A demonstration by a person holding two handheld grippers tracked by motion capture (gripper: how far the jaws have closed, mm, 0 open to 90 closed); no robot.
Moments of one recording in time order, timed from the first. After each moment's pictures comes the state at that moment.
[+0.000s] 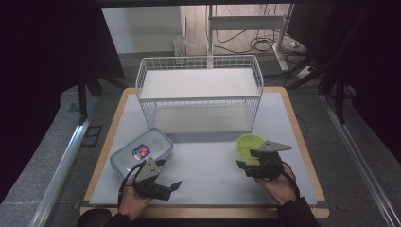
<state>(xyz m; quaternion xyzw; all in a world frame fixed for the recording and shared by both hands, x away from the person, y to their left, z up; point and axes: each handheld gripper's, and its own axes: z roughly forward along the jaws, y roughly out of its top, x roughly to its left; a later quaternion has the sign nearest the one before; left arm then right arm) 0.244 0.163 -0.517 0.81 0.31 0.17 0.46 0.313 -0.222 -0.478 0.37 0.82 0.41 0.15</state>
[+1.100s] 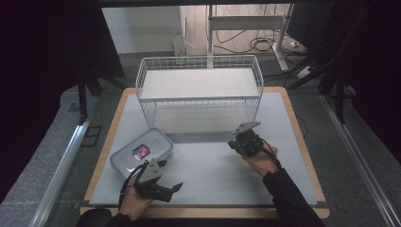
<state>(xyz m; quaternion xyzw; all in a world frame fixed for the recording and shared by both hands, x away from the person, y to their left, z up) 0.244 0.159 -0.517 0.82 0.30 0.17 0.45 0.381 -0.171 -0.475 0.29 0.89 0.32 0.15</state>
